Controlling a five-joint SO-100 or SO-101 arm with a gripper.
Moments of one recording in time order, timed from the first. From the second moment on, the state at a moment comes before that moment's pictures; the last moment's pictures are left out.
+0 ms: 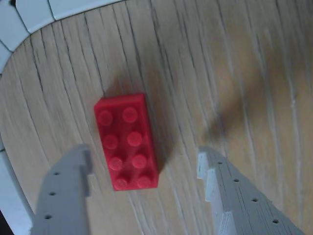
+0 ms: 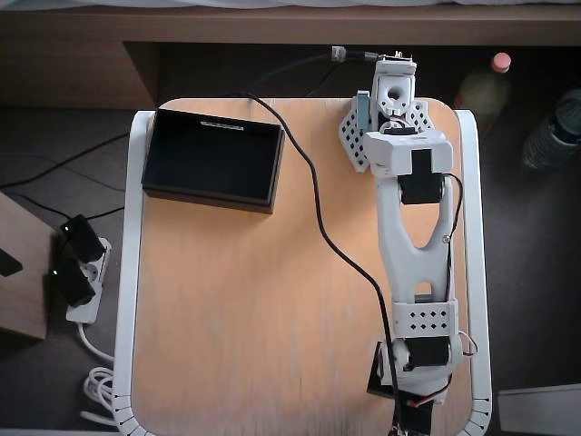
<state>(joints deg) -10.5 57.3 72.3 61.2 160.6</state>
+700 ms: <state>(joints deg) -10.5 57.3 72.3 61.2 160.0</state>
